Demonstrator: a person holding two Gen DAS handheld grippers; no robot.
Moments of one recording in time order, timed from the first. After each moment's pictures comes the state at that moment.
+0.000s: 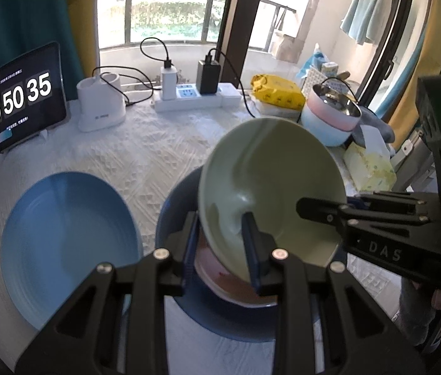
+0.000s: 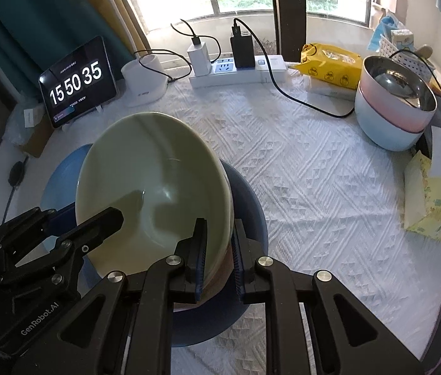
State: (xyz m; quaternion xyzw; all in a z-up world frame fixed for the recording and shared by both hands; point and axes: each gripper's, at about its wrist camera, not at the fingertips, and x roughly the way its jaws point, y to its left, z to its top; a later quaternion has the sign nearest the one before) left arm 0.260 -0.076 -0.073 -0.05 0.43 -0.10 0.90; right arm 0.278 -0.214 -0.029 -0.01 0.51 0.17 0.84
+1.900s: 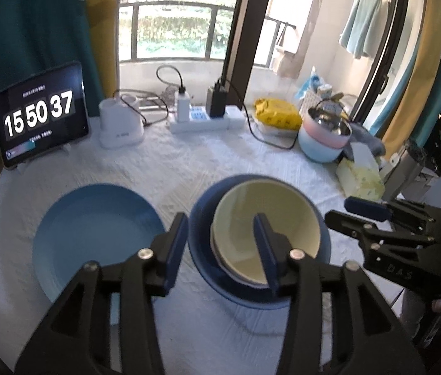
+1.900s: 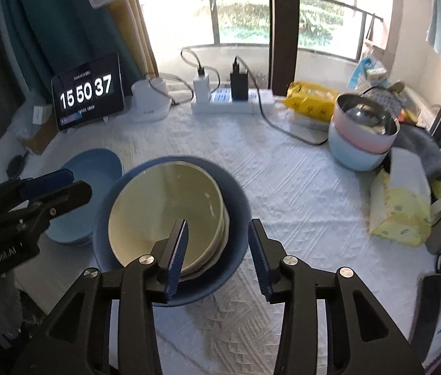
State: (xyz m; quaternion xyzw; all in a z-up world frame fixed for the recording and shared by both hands) left arm 0.227 -0.050 -0.026 -0.06 0.39 -0.09 0.91; right arm 0.229 -0.225 0.012 -0.06 0.44 0.15 0.88
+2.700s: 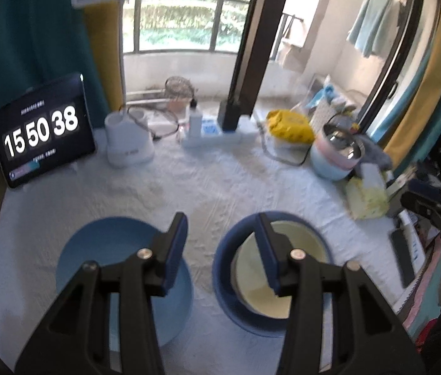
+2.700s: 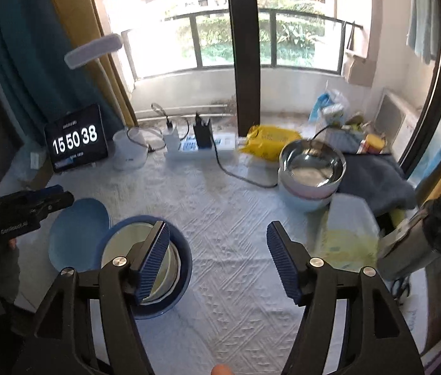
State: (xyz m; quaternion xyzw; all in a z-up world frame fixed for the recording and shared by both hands) left arm 0.284 -0.029 0.000 -0.05 0.43 -0.08 0.90; right arm 0.259 -0.285 0.090 -0.03 0.42 0.13 0.90
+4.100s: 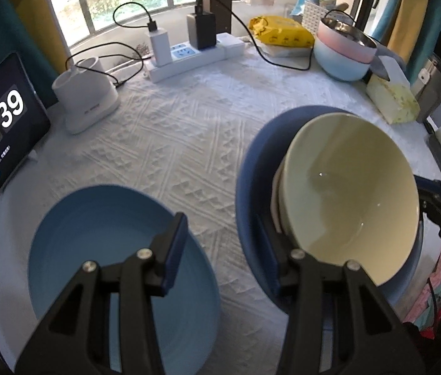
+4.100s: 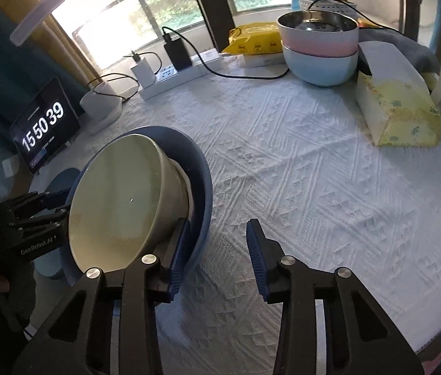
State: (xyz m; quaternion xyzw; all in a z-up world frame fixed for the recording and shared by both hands) left arm 0.306 -0.050 -0.105 0.09 0.51 -0.15 0.84; right arm 0.242 -0.259 -0.045 0.10 0.49 0.06 0.86
